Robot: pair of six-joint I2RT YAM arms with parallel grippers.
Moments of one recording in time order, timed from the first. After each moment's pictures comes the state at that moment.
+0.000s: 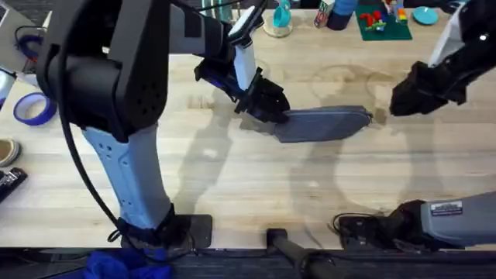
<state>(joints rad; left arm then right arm) -0.30 2.11 1.35 -1.12 1.25 1.72 -0.29 1.66 1.25 -1.16 -0.08 0.12</state>
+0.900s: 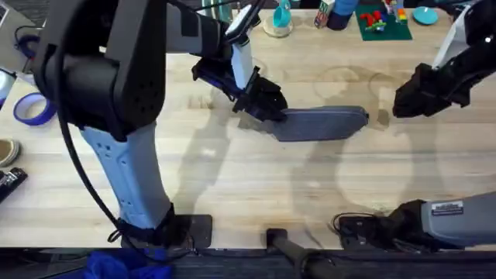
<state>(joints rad) -0.28 2.11 1.35 -1.12 1.25 1.71 -0.32 1.66 1.24 -1.15 -0.08 0.10</state>
